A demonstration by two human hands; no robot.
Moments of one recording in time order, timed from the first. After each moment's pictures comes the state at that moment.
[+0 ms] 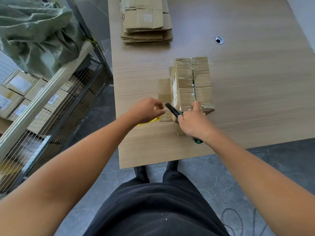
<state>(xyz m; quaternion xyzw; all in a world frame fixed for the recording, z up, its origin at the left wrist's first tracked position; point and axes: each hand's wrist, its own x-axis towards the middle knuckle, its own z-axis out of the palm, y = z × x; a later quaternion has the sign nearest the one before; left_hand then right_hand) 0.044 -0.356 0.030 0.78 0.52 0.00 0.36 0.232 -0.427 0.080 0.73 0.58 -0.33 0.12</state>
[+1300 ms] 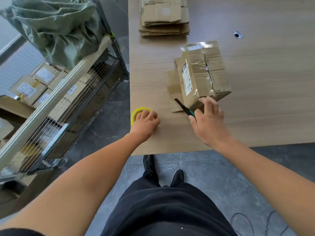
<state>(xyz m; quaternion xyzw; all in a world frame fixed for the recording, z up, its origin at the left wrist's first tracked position) -0.015 -0.453 -0.065 0.85 0.51 -0.07 0.13 0.238 -0.486 0.048 0.65 0.75 -0.09 -0.02</state>
